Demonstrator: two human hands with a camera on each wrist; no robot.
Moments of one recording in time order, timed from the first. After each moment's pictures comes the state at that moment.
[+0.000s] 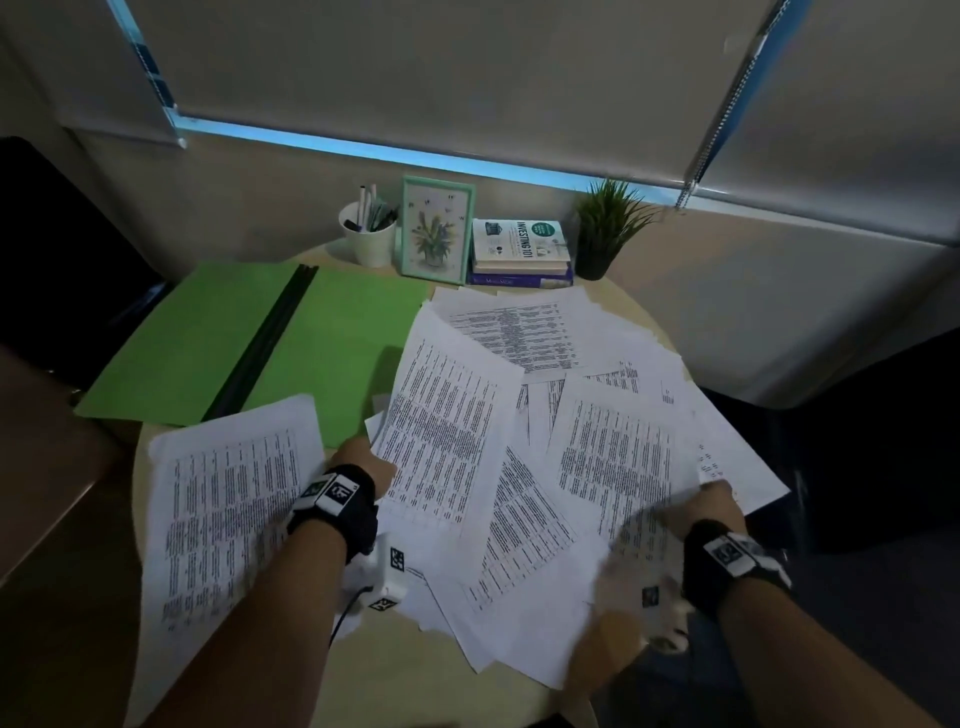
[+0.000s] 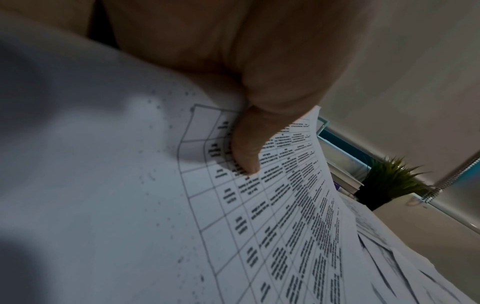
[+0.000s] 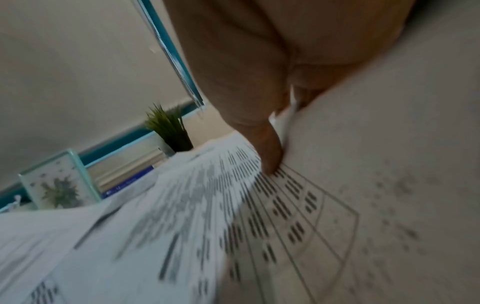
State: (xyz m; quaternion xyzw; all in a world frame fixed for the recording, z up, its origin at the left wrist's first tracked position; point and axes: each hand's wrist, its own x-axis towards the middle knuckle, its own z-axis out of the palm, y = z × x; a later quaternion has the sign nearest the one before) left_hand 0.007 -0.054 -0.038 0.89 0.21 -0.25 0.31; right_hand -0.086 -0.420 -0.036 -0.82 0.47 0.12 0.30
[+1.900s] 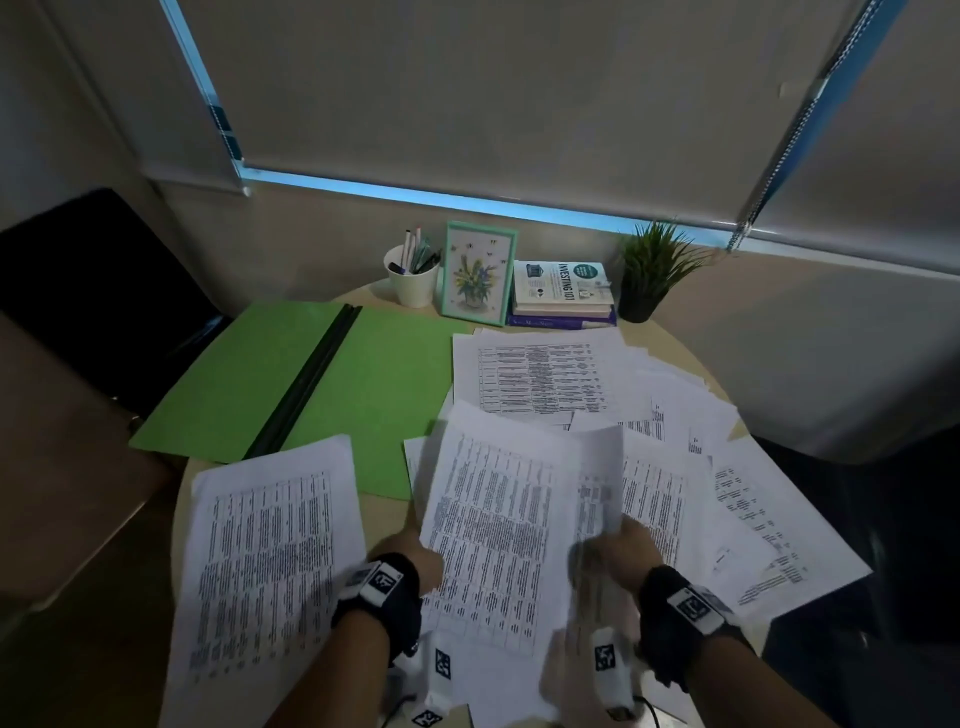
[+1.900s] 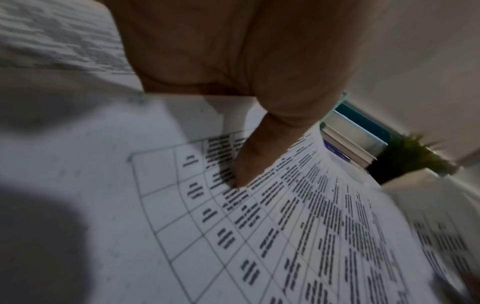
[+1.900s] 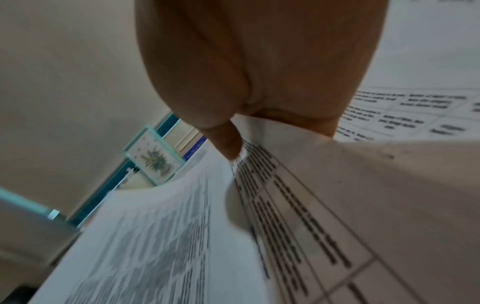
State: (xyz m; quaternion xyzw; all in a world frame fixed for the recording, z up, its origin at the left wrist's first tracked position) left_hand -0.007 -0.059 -0.085 0.88 0.22 -0.36 0.24; right_hand -0.027 -0.327 -0.084 -0.77 0.30 0.17 0.53
